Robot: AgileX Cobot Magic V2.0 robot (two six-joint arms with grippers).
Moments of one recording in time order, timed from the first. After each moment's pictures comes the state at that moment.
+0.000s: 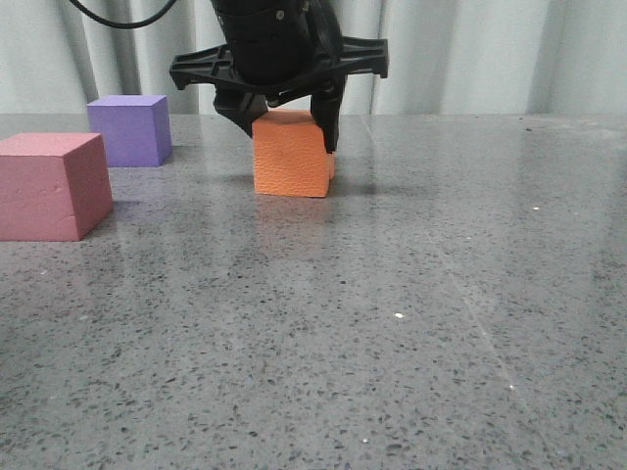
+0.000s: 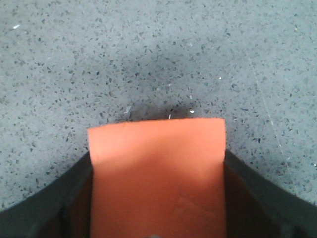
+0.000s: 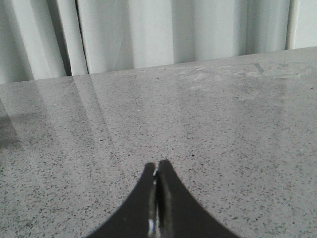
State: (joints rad) left arm -0.68 1.97 -1.70 0.28 0.79 -0.63; right arm -0.02 -0.01 0.03 -0.04 0.08 0.19
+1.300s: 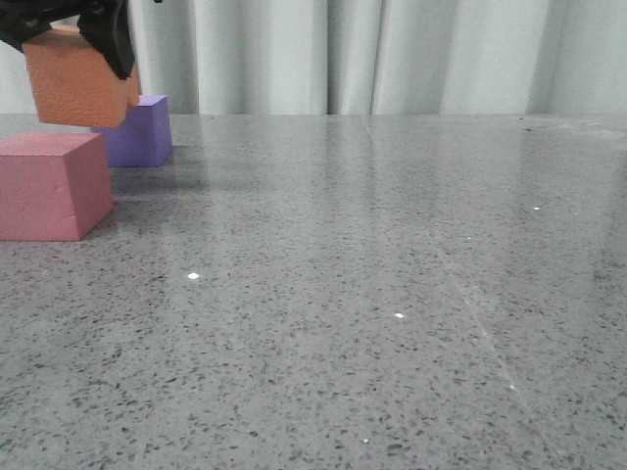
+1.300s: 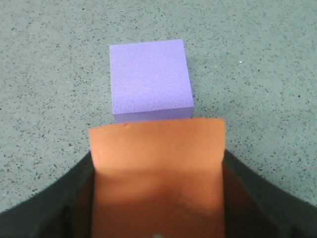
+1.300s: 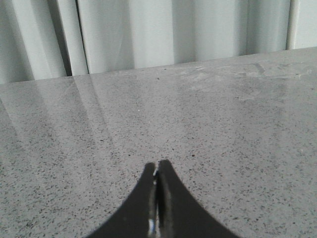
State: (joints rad) left arm -0.43 1.58 -1.31 0.44 0.67 -0.63; right arm -0.02 -0.01 0.03 -0.04 0.08 0.19
